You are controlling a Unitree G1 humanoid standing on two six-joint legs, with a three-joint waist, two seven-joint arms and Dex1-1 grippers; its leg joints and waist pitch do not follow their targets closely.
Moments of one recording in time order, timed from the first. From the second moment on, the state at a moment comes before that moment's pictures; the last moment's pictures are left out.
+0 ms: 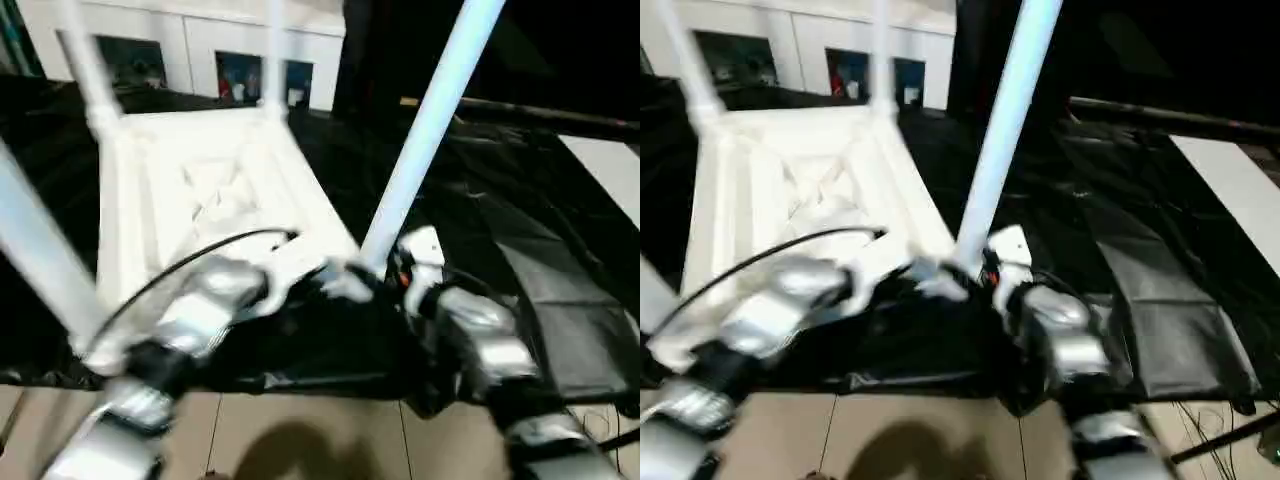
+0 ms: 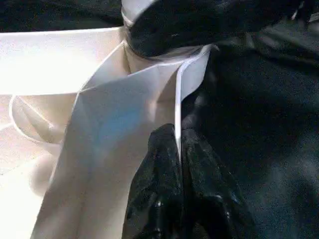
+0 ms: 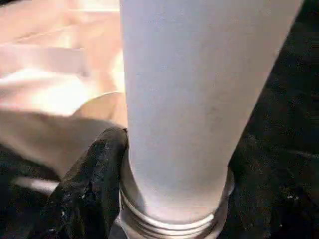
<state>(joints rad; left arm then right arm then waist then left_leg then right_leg) -0.65 0.19 -0.34 0.52 0.13 0.40 -0.77 -0.52 -0.09 0.03 0.75 0.15 -0.04 0.39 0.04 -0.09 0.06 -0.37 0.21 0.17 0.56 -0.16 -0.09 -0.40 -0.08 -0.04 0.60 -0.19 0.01</state>
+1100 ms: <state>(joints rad) -0.55 0.43 -0.35 0.38 0.01 0.22 -1.20 -0.40 -0.35 0.18 0.49 0.19 -0.01 1.00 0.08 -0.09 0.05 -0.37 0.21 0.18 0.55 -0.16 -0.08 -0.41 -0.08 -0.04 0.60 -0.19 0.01</state>
